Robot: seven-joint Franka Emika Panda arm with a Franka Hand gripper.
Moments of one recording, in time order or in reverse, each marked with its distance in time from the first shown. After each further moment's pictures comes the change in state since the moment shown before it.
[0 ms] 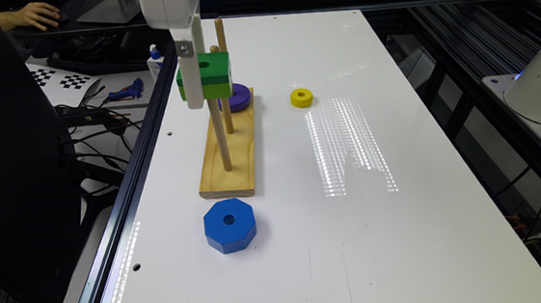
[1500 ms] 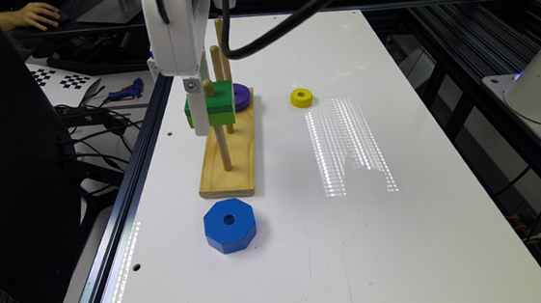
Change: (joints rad) arm 0.003 0.075 -0.001 0.000 -0.011 0.048 0.001
